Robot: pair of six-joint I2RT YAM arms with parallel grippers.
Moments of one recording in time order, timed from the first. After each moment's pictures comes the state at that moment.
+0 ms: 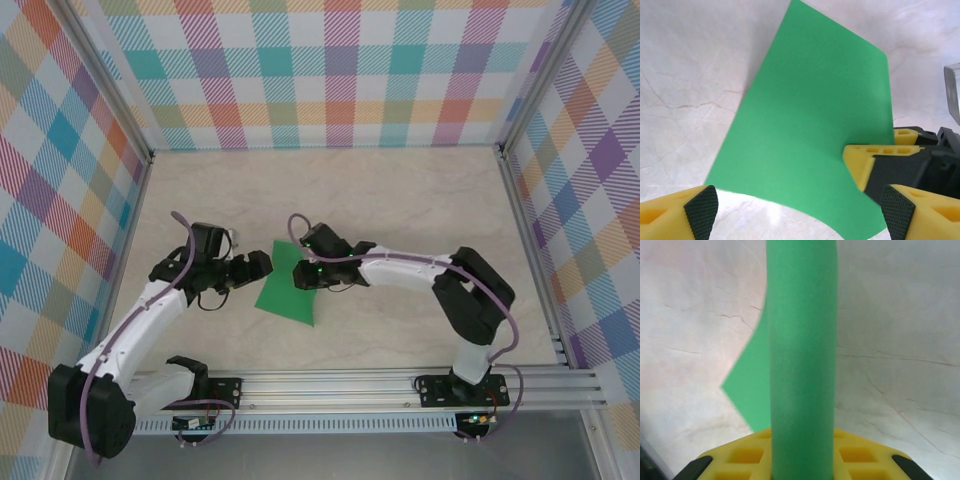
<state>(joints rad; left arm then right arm) -0.29 1.04 0.76 -0.66 0.32 -0.61 0.89 1.77 1.12 -0.26 -0.22 0.68</state>
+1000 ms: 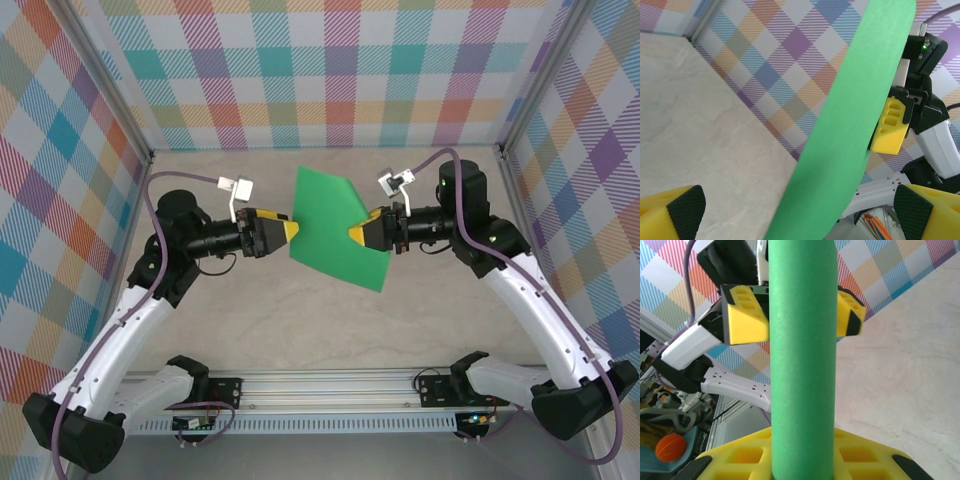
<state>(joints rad) -0.40 0.97 0.99 -0.13 0.87 -0.66 0.48 1.12 1.27 -0.54 -1.03 0.31</state>
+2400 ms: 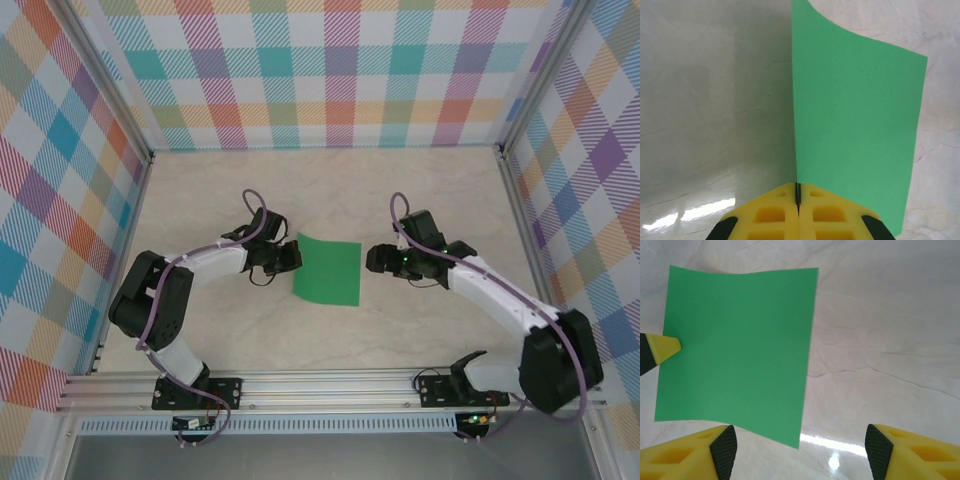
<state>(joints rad) -0.48 1.67 0.94 -0.28 0.29 -0.63 0.48 1.32 0.83 -0.49 -0.23 0.58</state>
